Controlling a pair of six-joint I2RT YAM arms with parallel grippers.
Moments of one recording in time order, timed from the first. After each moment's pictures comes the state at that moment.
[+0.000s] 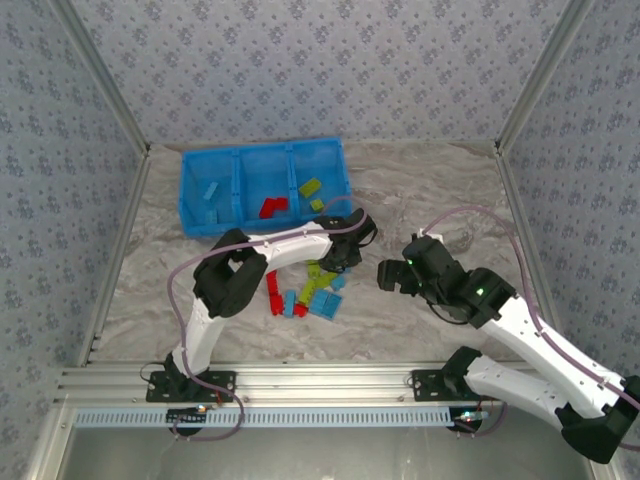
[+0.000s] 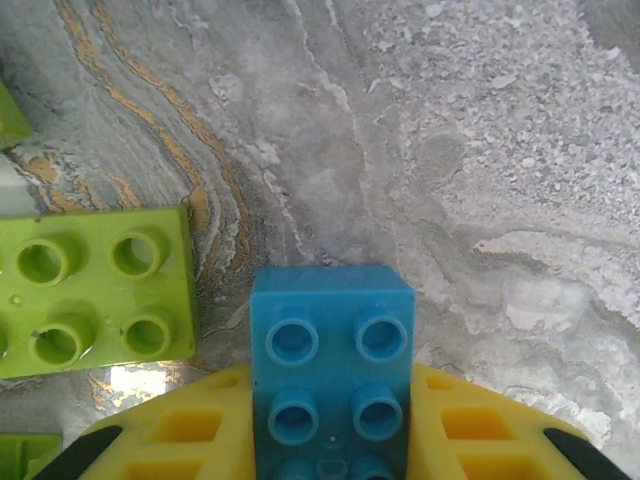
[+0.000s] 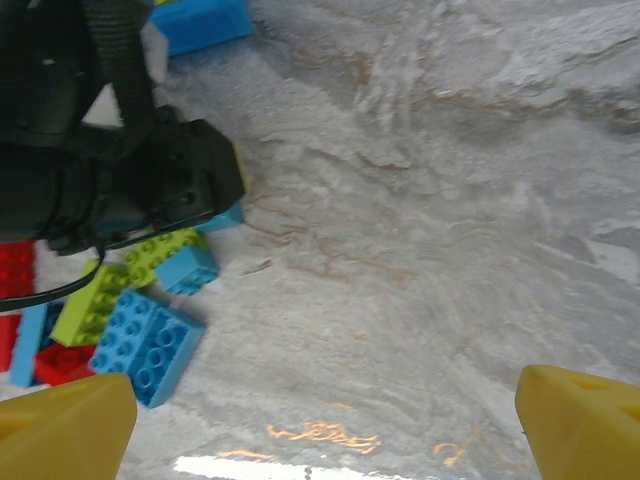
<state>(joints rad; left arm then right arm) -0.93 2.15 1.61 -0.71 -0.17 -1.10 0.76 0.85 0.90 -0.95 0.26 0.68</state>
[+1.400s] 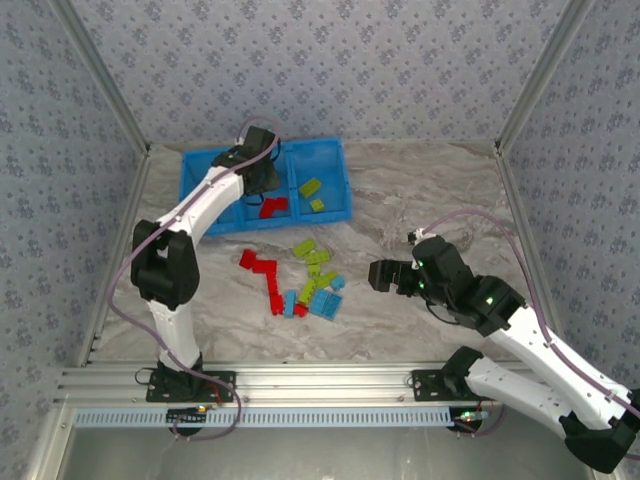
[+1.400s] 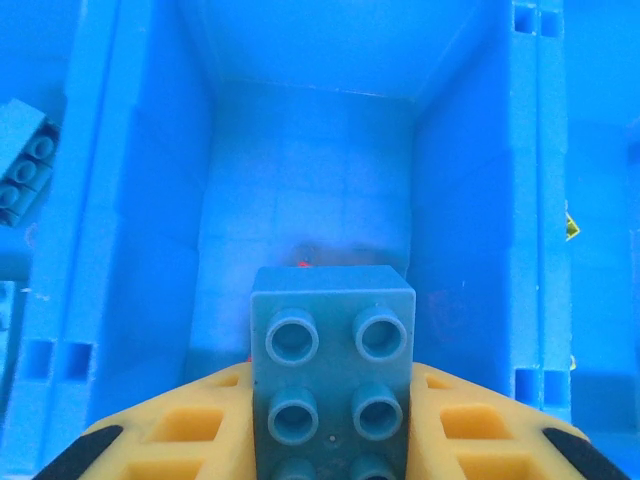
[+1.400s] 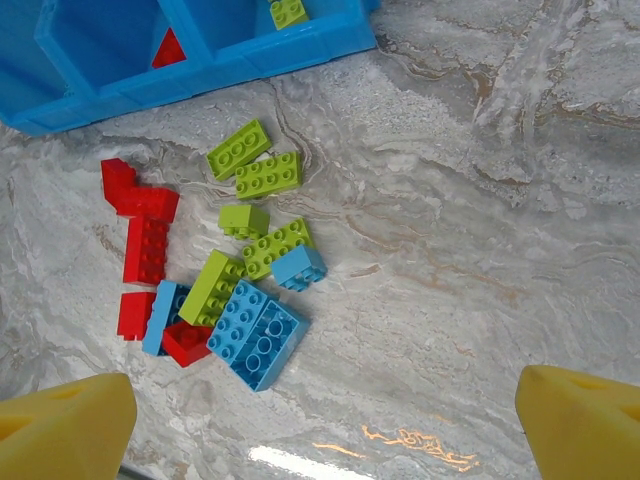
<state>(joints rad) -0.41 1.90 1.69 -0.73 -0.25 -0.54 0.74 0.78 0.87 -0.83 0.11 0.67</state>
